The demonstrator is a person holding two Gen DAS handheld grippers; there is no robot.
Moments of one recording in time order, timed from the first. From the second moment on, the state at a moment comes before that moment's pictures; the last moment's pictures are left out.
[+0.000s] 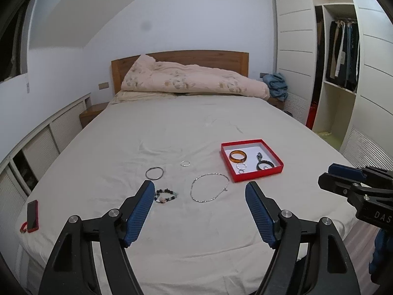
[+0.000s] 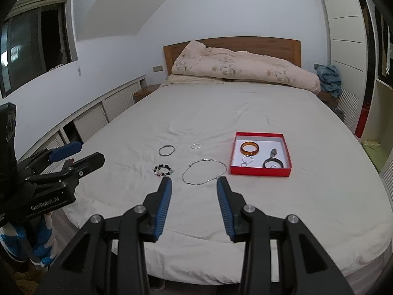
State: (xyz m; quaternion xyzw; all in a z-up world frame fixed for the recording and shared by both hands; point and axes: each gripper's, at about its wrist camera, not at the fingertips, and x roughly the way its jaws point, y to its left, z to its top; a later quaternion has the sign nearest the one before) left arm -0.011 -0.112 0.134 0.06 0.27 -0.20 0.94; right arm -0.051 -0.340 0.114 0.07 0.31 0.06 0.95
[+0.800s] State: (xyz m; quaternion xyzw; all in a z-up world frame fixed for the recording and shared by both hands) left arm 0.036 -0.104 0.094 0.06 0.33 -0.15 0.93; right arm -0.006 -0.339 0.068 0.10 0.35 0.09 0.93
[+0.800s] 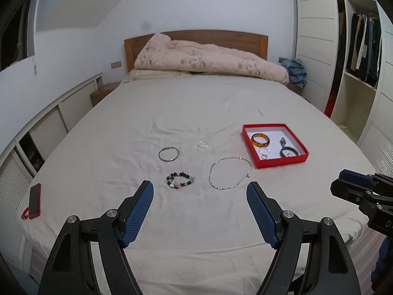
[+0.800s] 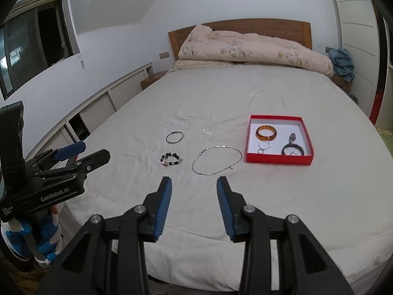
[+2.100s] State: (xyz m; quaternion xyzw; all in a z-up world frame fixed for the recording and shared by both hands) left arm 0.210 -0.067 -0.078 0.01 0.50 -0.08 0.86; right arm 0.155 -0.339 -0.097 0.16 0.49 0.13 0.85
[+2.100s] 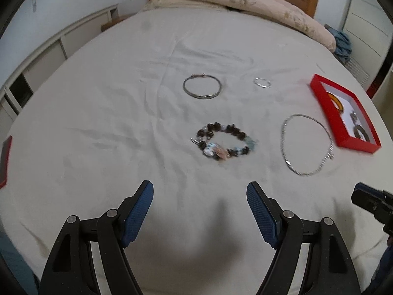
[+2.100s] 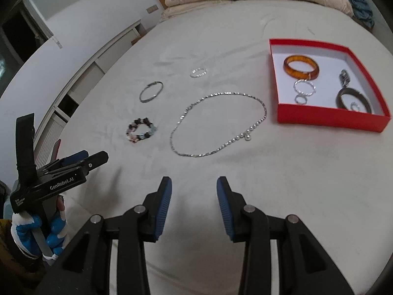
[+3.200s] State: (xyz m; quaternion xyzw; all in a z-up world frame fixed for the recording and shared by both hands) left arm 0.296 -0.092 -0.126 0.07 0.48 -0.12 0.87; right arm 0.252 -0.340 -0.165 0.22 0.45 0.13 0.85
